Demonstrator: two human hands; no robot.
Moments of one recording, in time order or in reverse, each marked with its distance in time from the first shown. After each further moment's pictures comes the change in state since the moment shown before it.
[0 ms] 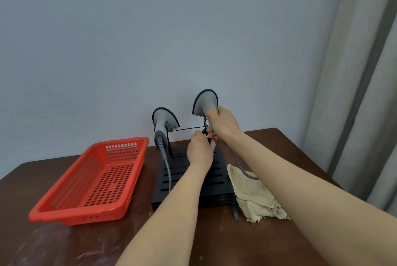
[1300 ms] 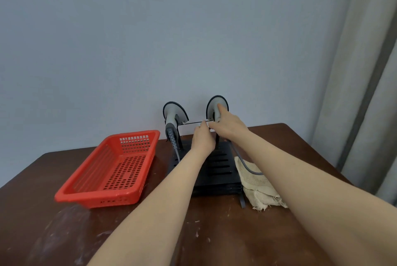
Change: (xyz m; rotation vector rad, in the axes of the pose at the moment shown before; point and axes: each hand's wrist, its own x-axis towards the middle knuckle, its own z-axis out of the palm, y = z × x) left_hand -0.008 0.006 -0.040 -0.048 -0.229 -0.013; right_hand 0.005 0.017 0.010 -0.465 -0.110 -0.033
